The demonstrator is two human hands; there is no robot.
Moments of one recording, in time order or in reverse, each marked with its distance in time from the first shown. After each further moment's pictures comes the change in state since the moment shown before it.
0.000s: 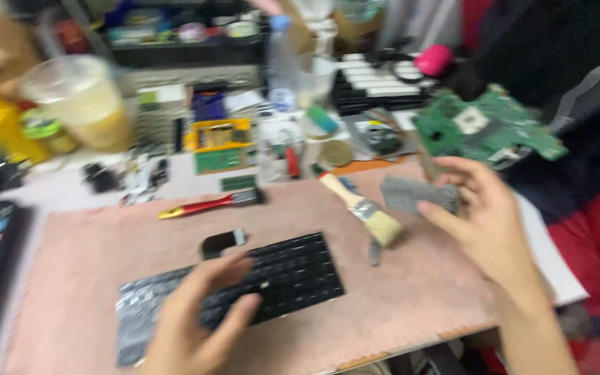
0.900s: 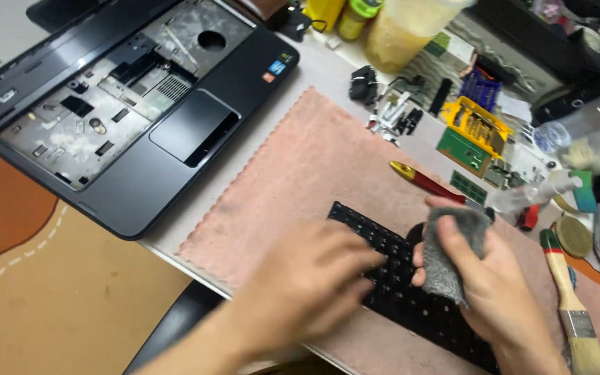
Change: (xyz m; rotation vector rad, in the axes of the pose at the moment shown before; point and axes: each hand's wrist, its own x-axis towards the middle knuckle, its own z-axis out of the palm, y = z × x) left_hand -0.068 -0.019 -0.099 0.126 0.308 0.295; right_hand -0.018 -0.106 0.272 0.322 -0.717 0.437
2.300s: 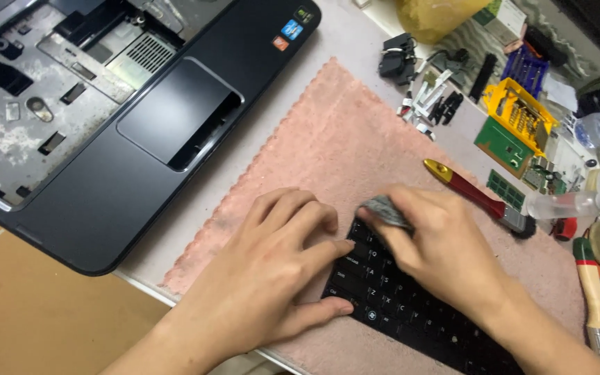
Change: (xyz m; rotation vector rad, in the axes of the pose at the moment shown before) left_hand -0.021 -0.056 -0.038 0.292 -0.251 -0.188; right_hand 0.066 -0.020 0.079 -1.069 -0.366 -0.728
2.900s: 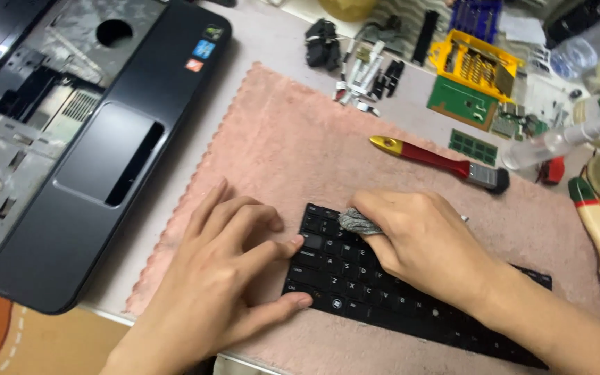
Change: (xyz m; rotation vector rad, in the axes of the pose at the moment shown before) left_hand 0.015 0.010 -0.010 0.078 -0.071 0.015; right_hand -0.047 0.029 -0.002 -0.021 -0.073 0.078
